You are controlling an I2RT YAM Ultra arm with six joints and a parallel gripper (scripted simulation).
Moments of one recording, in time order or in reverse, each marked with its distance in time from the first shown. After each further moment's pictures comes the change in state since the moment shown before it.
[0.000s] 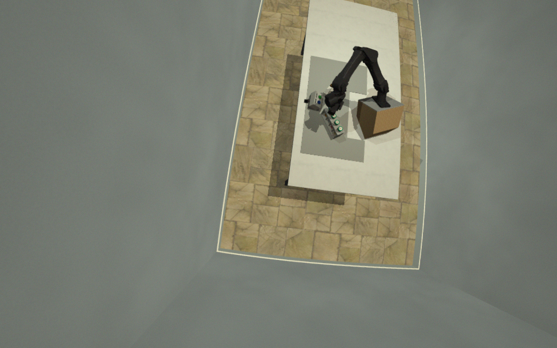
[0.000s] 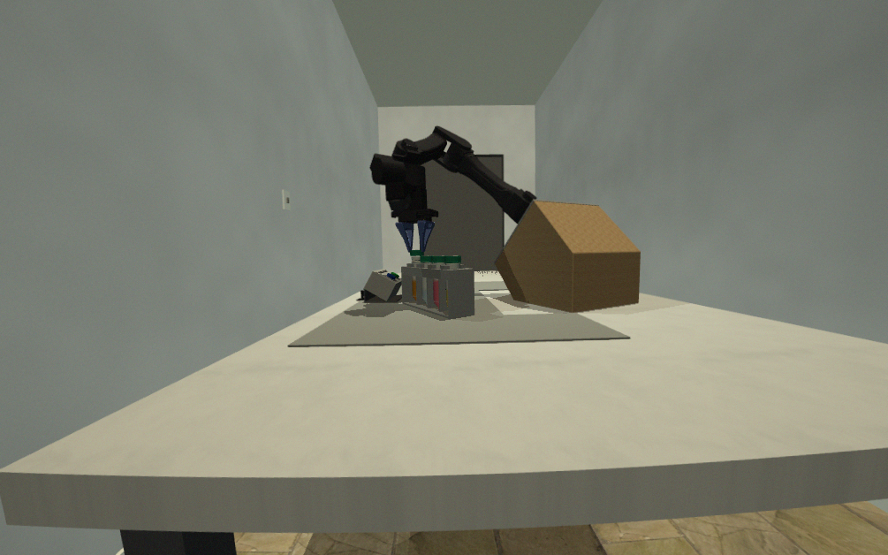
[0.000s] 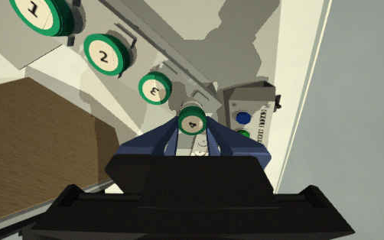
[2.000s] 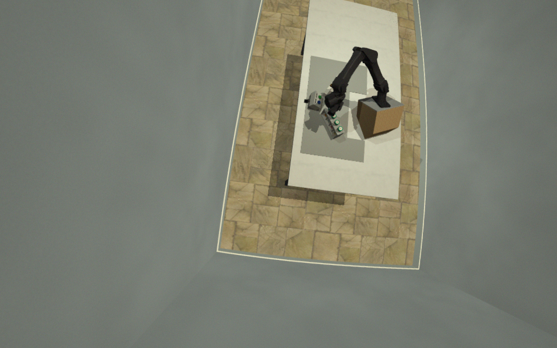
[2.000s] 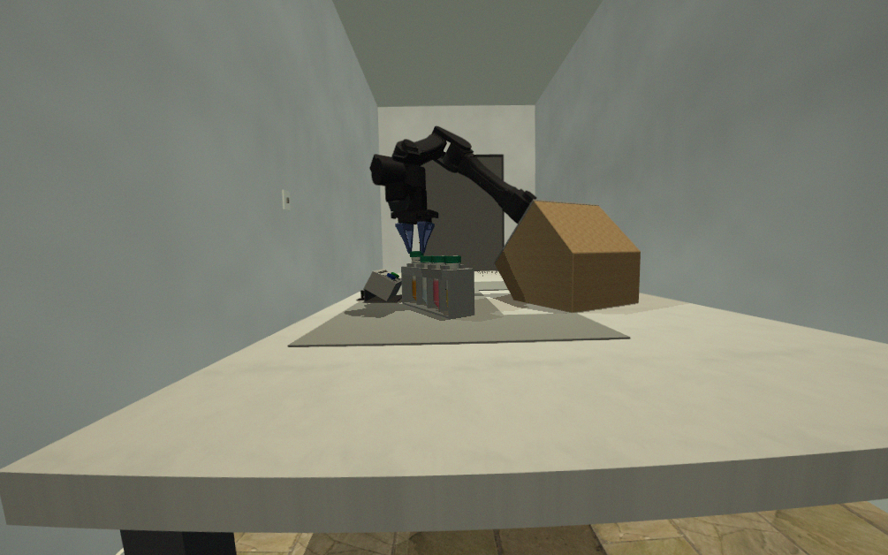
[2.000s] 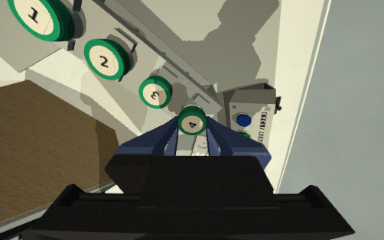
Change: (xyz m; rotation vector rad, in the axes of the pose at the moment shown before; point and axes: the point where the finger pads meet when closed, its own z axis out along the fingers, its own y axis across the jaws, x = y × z) arm -0.003 0.001 0.003 0.002 -0.004 0.003
